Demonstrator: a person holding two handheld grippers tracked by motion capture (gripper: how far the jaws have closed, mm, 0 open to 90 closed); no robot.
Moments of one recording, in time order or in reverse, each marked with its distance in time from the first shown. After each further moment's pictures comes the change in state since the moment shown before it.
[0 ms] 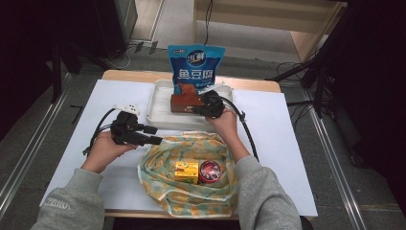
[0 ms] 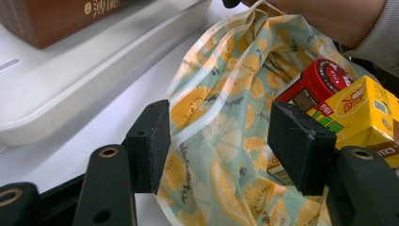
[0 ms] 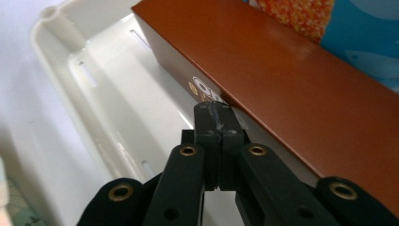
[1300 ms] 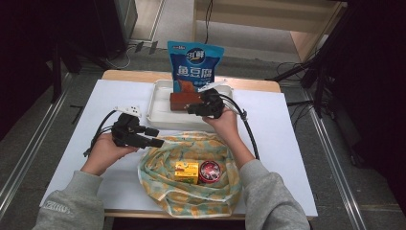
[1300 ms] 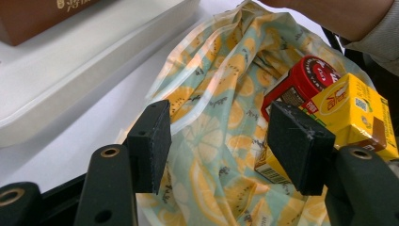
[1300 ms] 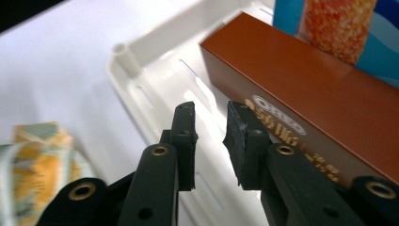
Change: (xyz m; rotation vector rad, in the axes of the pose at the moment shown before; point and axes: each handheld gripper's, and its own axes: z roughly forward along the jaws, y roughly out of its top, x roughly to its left) left arm -0.015 0.003 0.001 0.016 -0.010 0.014; right arm 0.022 0.010 -0.026 -0.070 0.103 0.007
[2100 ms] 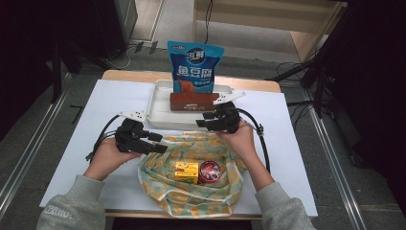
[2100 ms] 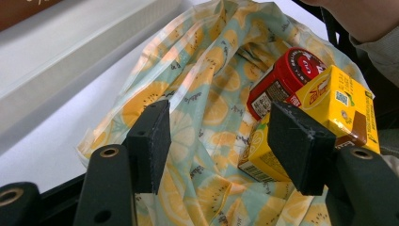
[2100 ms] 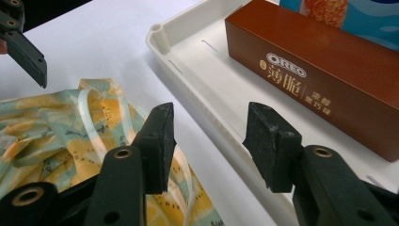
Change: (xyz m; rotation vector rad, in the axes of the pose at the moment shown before) left arm -0.017 -0.002 0.006 0.019 -0.001 0.019; right arm 0.023 -0.039 -0.058 -0.046 -0.007 -0.021
